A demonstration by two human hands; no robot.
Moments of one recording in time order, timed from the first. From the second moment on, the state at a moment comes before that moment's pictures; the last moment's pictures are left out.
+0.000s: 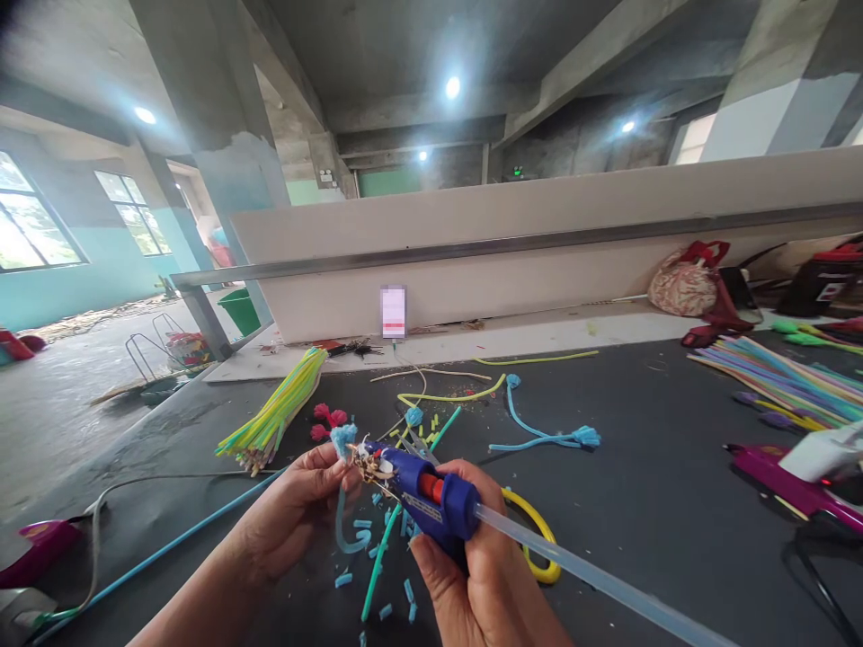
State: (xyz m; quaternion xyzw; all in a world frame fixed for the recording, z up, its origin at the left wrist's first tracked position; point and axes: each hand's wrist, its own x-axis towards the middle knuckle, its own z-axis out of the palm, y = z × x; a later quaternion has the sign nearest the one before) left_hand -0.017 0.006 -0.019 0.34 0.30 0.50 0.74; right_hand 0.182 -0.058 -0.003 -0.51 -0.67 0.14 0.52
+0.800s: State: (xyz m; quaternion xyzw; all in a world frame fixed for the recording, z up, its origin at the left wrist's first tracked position) left_hand -0.014 0.002 -0.011 0.33 0.26 0.49 0.77; right_hand 0.193 -0.055 -0.001 -0.51 -0.68 0.12 0.51
